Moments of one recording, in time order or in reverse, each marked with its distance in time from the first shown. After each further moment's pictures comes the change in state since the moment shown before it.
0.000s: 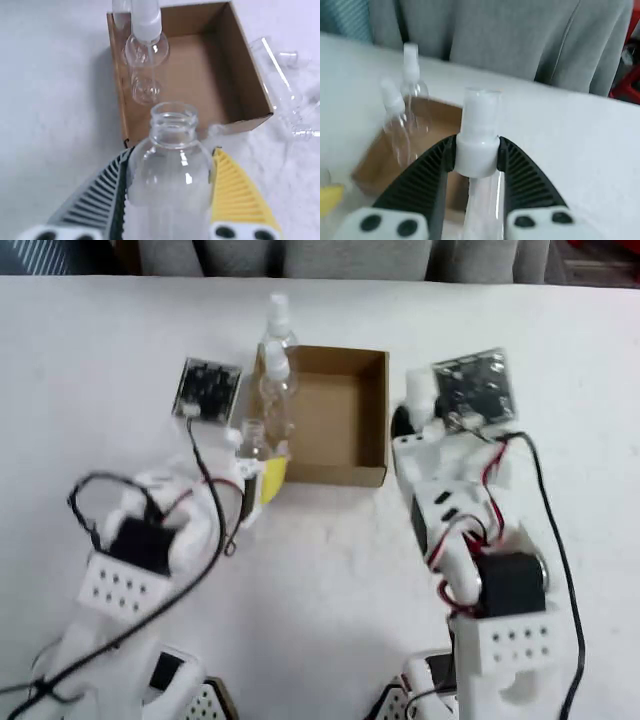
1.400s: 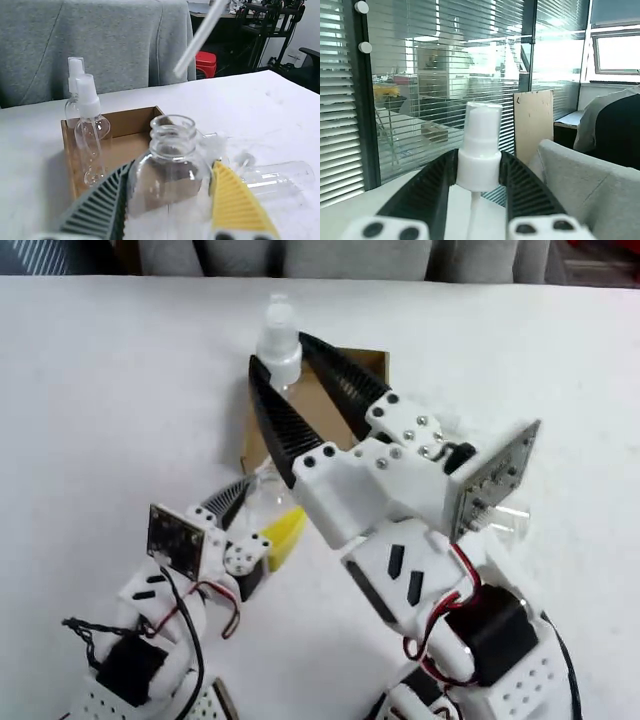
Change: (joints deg) left arm 10.6 -53.6 35.3 -9.9 -0.2; right arm -30.3 1.5 -13.3 -21.3 -8.1
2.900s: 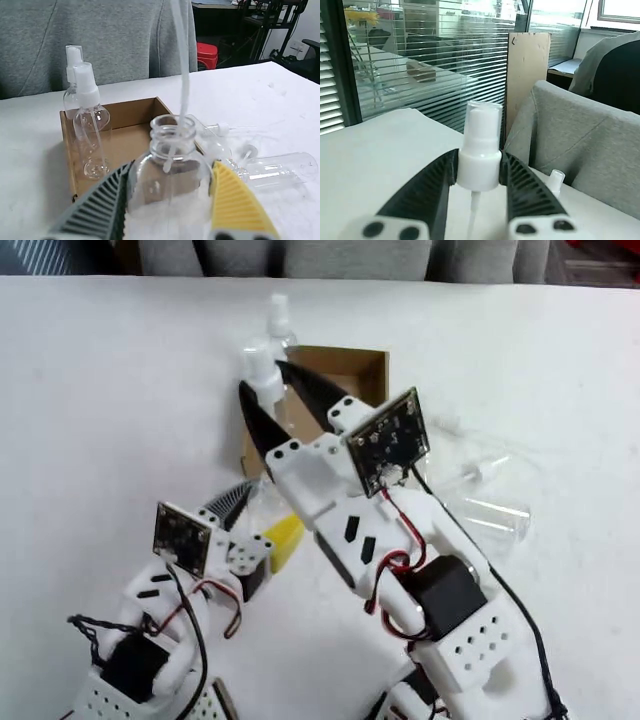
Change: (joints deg) left arm 0.0 0.0 1.8 0.0 -0.1; right arm 1.5 2.9 13.5 -3.3 4.7
